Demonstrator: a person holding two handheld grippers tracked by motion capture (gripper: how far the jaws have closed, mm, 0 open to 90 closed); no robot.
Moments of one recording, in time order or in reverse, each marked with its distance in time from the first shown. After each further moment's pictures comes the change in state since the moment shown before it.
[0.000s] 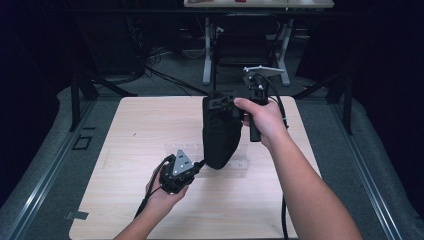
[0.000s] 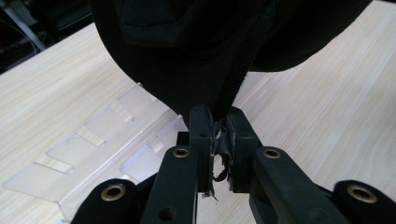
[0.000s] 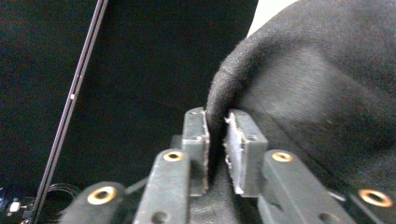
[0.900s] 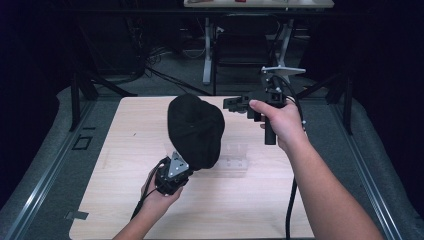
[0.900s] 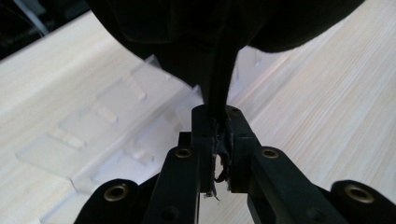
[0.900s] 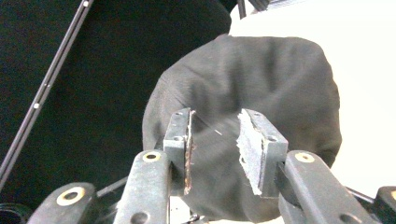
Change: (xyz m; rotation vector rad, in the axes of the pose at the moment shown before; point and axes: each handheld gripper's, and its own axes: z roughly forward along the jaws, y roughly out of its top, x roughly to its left) left arm 0.011 -0.023 0.004 0.046 0.019 -0.025; right arm -0.004 -0.011 -0.036 -0.106 -0.113 -0.089
